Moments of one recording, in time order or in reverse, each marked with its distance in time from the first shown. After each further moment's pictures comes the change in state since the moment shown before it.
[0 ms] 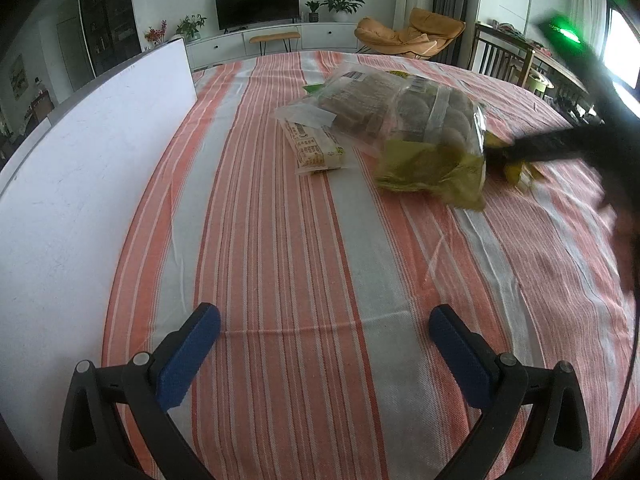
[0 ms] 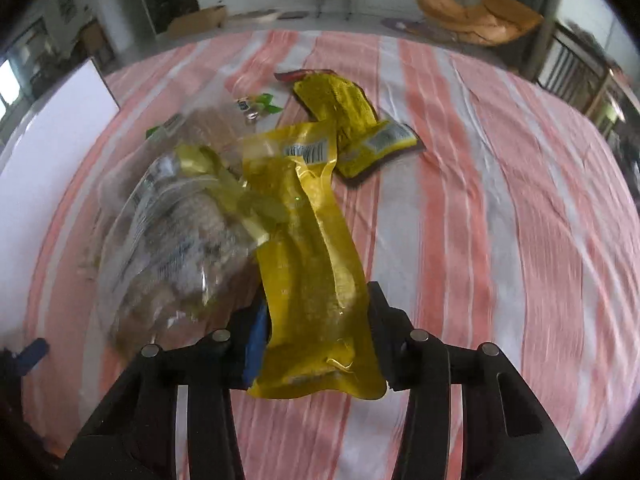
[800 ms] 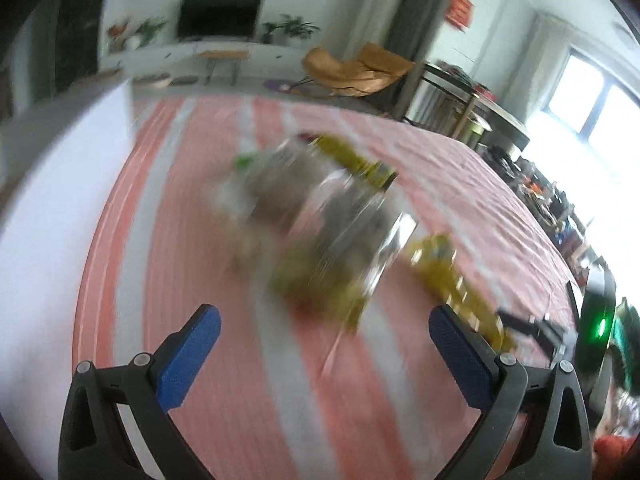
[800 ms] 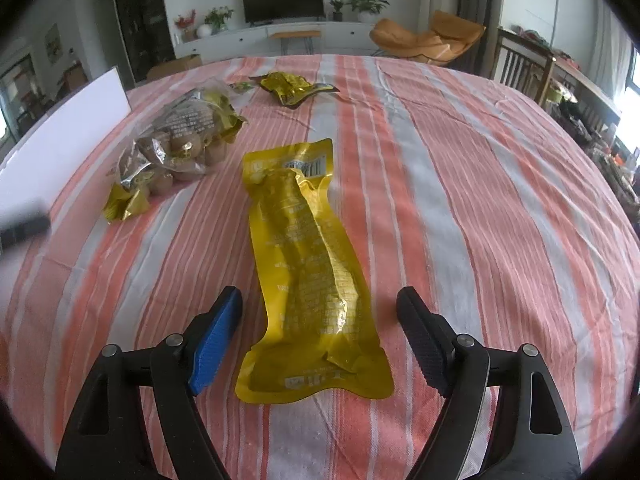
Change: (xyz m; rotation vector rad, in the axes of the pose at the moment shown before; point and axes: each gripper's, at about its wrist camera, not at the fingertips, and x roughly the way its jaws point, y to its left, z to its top) left arm -0.030 -0.016 0.068 -0.008 -0.093 -0.319; right arm -0.060 -0.022 -0.133 0.082 -0.191 -0.098
